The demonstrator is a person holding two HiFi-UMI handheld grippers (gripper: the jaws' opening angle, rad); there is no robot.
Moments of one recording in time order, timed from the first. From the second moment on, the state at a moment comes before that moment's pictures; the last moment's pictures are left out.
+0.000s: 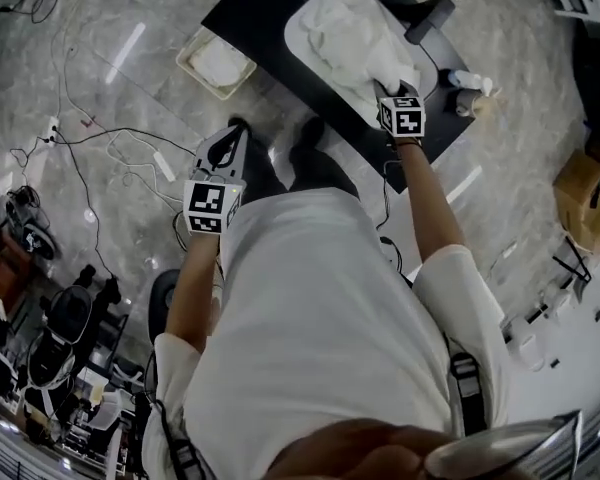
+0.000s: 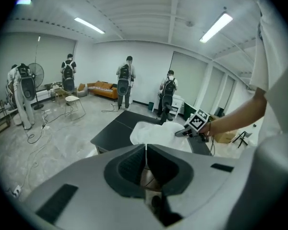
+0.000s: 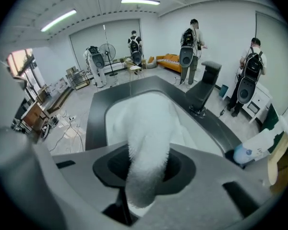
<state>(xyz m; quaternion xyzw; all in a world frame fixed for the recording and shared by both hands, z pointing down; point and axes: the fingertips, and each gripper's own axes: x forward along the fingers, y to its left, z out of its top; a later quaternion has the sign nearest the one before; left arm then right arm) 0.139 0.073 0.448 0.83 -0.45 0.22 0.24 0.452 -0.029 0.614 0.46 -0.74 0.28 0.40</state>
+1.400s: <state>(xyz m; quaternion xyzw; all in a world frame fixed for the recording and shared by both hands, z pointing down) 0.030 0.056 0.249 0.85 -0.51 0.06 0.15 0.248 0.000 0.139 0.39 -0.92 0.04 -0.01</state>
